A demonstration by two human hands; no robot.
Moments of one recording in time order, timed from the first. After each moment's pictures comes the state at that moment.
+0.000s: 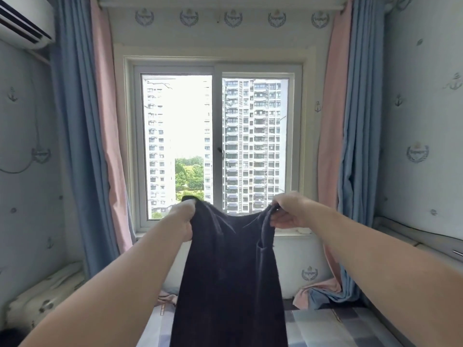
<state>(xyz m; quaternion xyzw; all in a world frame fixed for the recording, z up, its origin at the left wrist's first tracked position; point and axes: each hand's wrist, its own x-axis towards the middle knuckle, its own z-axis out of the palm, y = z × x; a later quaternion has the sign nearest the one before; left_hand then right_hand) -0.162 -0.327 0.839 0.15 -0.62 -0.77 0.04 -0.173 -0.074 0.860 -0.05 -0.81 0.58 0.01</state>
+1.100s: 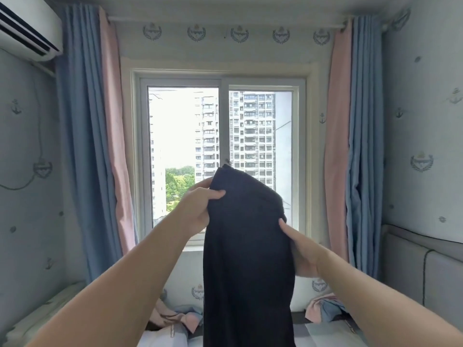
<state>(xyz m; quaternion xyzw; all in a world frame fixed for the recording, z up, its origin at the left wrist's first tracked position) -0.142 -0.417 0.893 -0.18 -0.60 -0.78 0.04 -0.183 -0.154 0.793 0.14 -0.65 0.72 -0.21</state>
